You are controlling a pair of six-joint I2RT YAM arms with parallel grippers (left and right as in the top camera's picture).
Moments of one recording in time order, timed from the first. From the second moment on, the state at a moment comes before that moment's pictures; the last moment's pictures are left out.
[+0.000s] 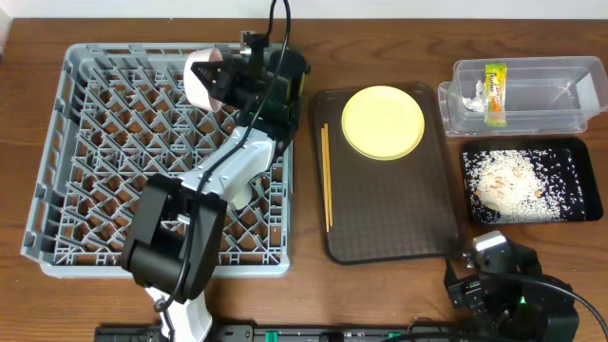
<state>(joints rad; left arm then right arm) -0.42 1.92 1.26 0.31 -1.47 0.81 0.07 0.16 0.59 -1.09 -0.03 -0.35</state>
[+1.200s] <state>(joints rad) -0.42 1.93 1.18 0.18 -1.41 0.72 0.07 0.16 0.59 -1.09 -0.03 -0.35</state>
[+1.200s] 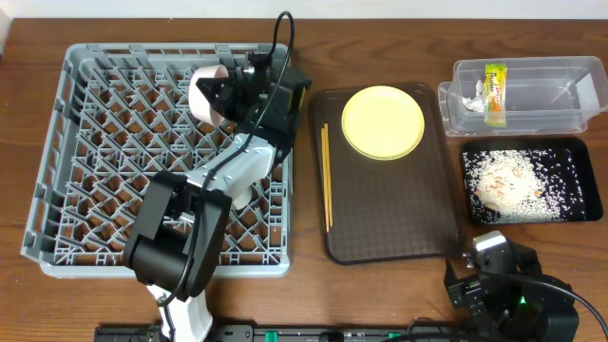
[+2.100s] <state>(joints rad) -0.47 1.93 1.18 0.16 -1.35 0.69 0.07 0.16 0.59 -1.09 -0.03 -0.35</state>
